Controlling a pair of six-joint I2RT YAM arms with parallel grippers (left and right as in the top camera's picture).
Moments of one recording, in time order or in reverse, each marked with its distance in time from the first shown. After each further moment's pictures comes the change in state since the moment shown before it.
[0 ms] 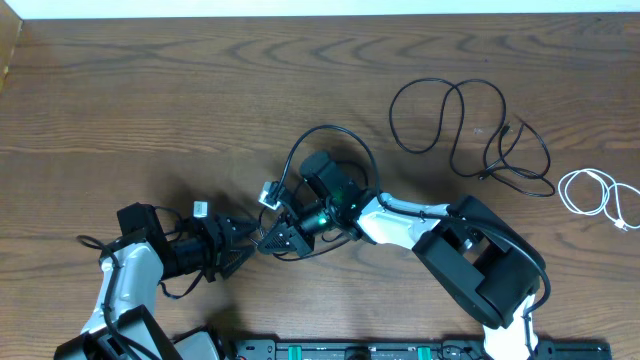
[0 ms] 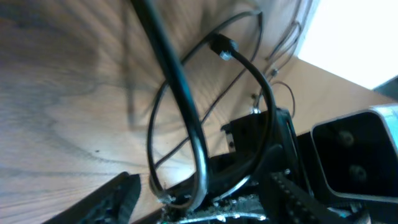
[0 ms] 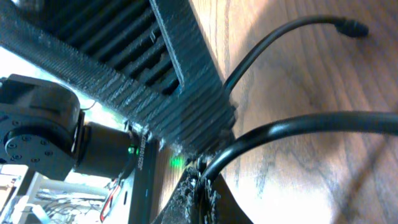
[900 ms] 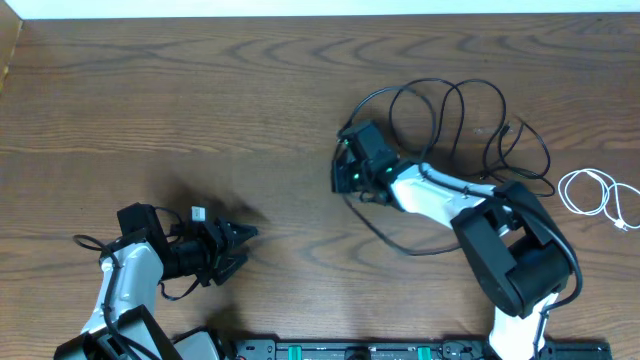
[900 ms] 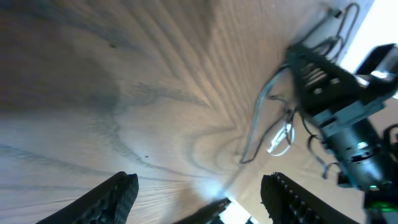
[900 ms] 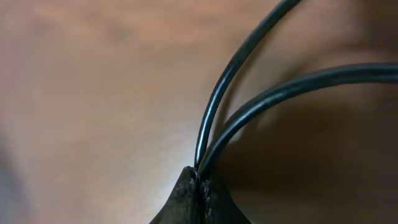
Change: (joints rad) left arm 0.000 0.000 0.000 -0.005 -0.159 0.003; right arm -0.229 -0.049 0.038 -0.307 0.861 0.316
